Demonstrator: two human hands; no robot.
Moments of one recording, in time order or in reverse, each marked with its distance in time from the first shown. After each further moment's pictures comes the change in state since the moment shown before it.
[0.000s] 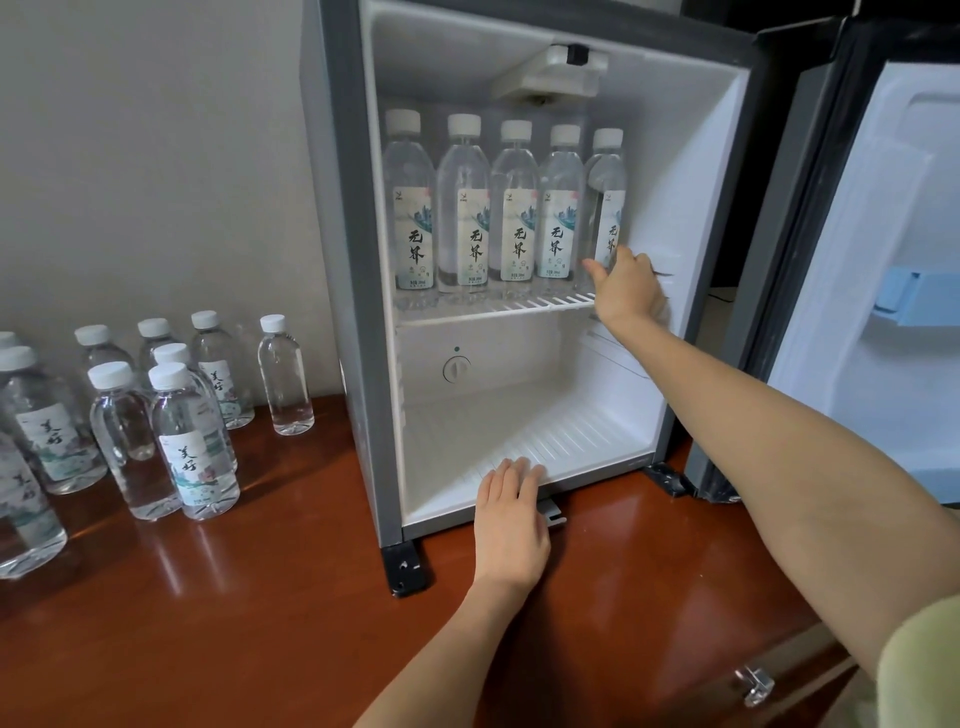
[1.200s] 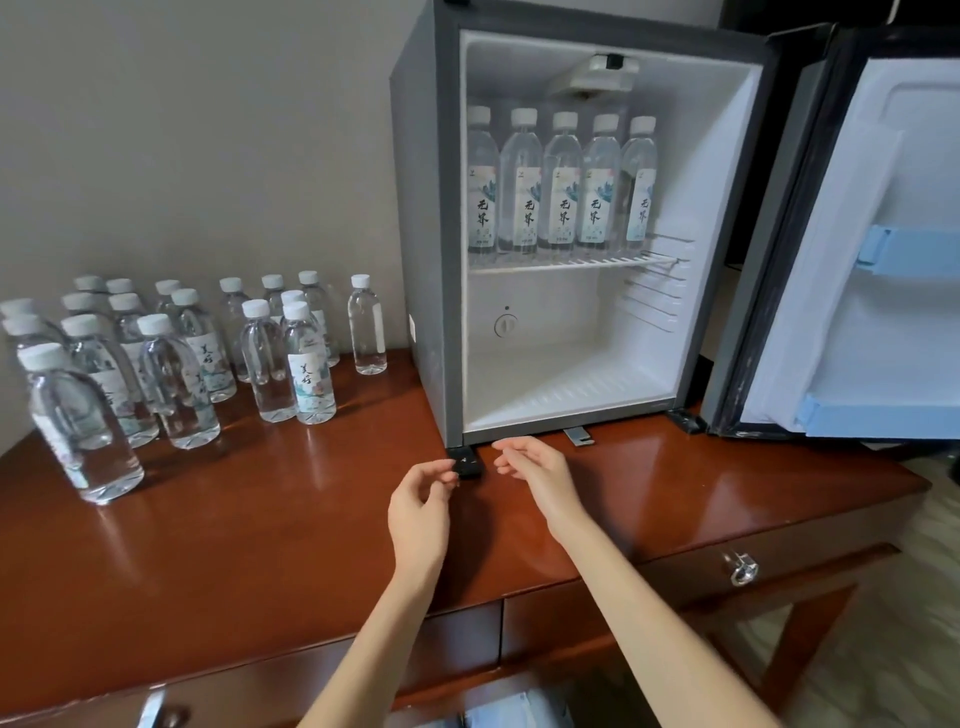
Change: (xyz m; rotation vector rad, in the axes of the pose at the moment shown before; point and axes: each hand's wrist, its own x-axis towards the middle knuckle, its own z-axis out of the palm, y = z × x) left_hand -0.136 -0.044 -0.103 -0.803 0.388 -0.616; right_hand -0.327 0.025 0.021 1.009 -0.691 0.074
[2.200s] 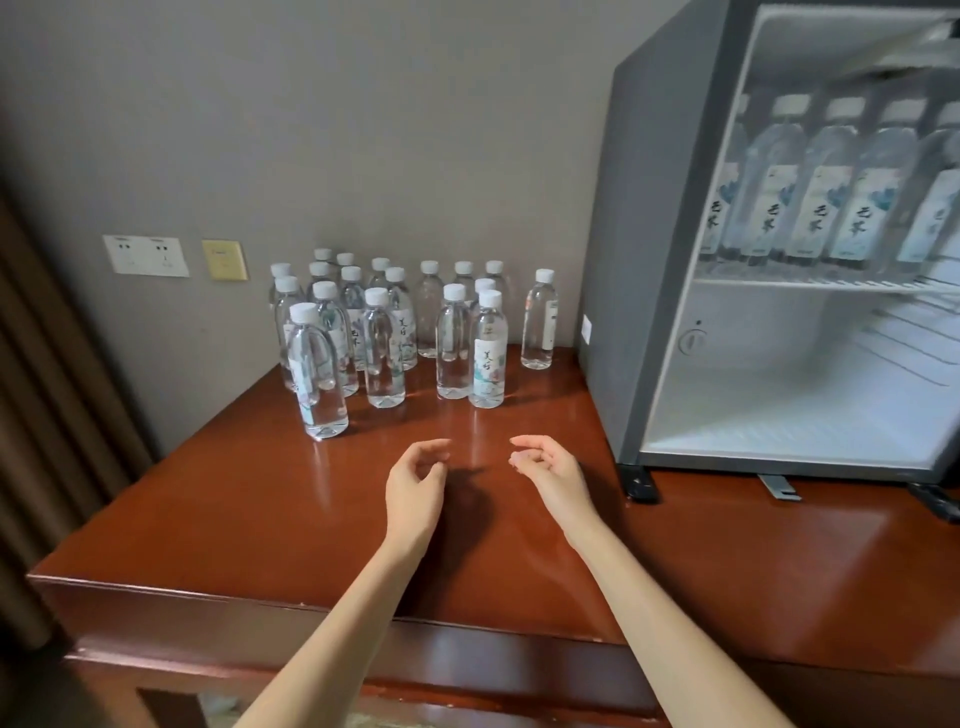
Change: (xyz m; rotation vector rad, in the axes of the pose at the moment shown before) left_hand 0.048 -0.002 -0.171 0.188 0.254 0.027; right_hand 0.014 -0.001 0.166 -0.089 -0.284 0.032
